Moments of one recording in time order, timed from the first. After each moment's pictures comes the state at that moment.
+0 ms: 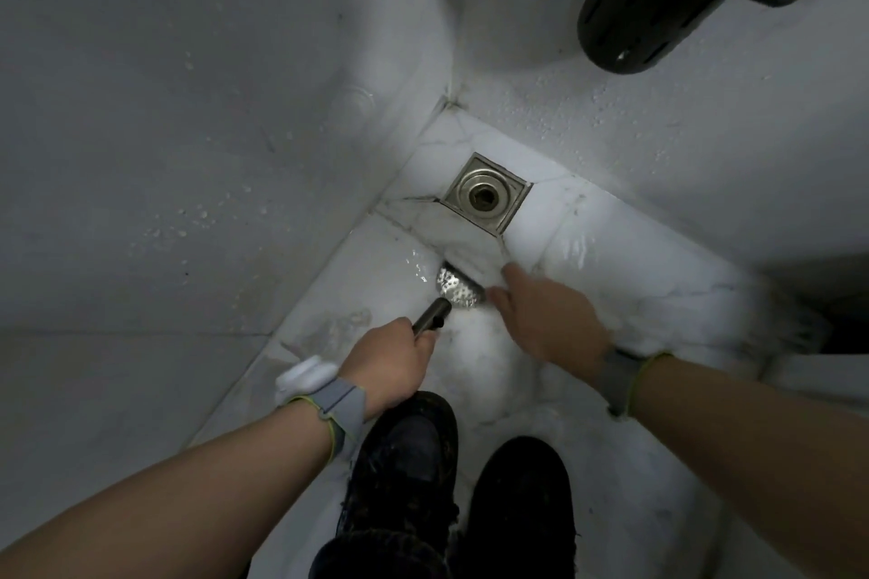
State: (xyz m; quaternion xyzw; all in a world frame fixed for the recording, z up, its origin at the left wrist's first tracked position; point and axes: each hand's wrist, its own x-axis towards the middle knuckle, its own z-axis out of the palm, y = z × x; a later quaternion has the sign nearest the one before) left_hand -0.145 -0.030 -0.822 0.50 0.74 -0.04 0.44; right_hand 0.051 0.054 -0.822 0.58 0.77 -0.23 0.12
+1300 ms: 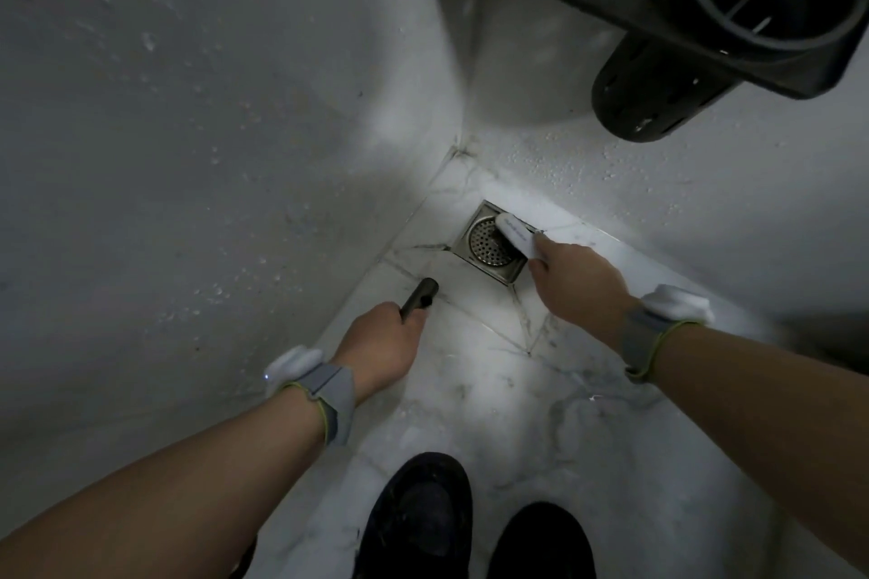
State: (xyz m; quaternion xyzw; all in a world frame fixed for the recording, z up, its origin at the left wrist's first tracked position) left_hand -0.183 0.040 -0.817 0.42 0.78 0.03 0.46; right_hand 0.050 0.154 -0.828 0.61 0.77 -0.16 0.08
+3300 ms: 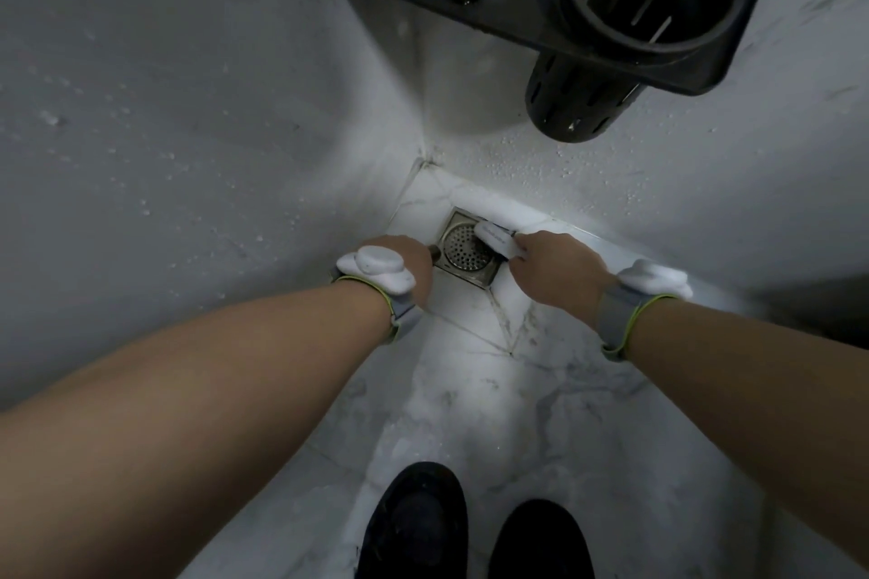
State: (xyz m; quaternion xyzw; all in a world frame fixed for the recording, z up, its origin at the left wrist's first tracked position) left_hand -0.155 0.140 -0.788 0.67 0.67 -0.22 0.26; right_hand 0.057 0.168 -0.812 0.63 0.74 -0.21 0.11
